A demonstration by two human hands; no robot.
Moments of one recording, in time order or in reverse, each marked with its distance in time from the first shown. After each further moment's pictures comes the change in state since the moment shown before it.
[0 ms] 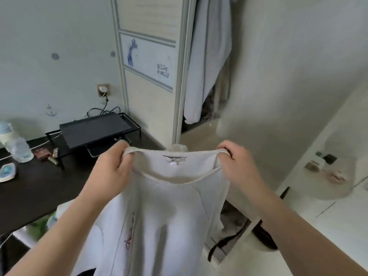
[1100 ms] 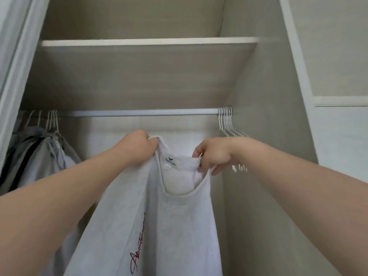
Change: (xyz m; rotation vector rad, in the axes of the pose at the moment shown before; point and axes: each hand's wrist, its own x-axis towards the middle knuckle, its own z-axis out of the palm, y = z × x) left_hand 0.592 0.453 0.162 -0.084 -0.079 0.766; right_hand 0.401 -0.169 -0.401 -0.592 0.274 0.353
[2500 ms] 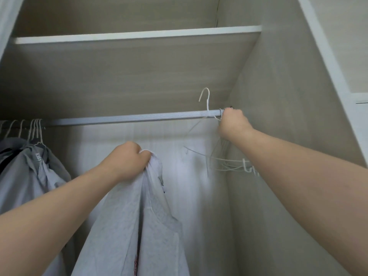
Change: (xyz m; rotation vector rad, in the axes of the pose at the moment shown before) left_hand 0.028 -0.027 0.031 -0.030 0.043 0.013; right_hand 0.081 0.026 -0.060 -0.249 0.913 0.144
